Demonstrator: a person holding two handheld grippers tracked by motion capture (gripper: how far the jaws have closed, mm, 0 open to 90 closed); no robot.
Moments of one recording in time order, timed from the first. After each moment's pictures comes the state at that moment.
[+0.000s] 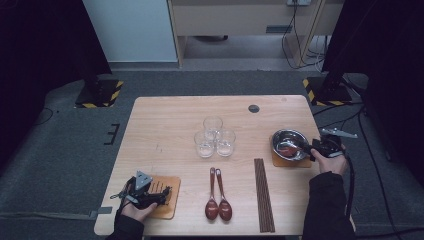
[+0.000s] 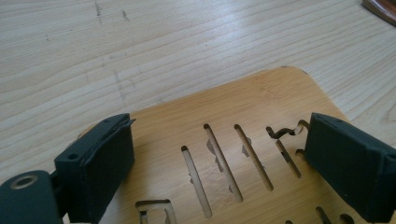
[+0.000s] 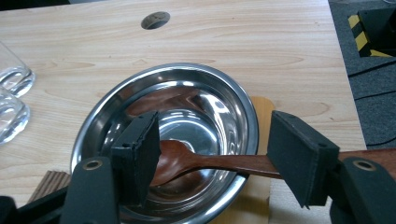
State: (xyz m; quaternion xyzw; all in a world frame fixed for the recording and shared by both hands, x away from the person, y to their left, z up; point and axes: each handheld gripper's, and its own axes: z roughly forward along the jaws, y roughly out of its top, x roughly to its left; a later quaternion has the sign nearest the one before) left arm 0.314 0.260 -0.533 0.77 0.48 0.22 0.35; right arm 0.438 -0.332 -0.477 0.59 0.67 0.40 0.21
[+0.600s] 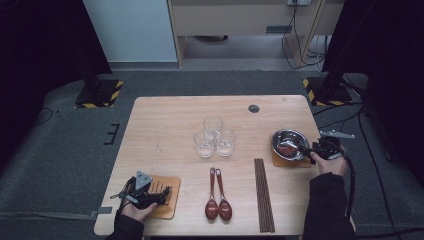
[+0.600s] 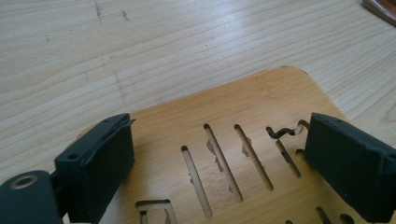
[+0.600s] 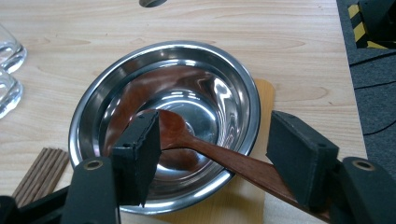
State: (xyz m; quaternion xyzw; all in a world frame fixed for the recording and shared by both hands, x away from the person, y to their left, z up) left arm 0.313 0.260 -0.533 0.77 0.48 0.22 0.35; right arm 0.431 -0.328 -0.476 0.59 0.69 0.37 0.20
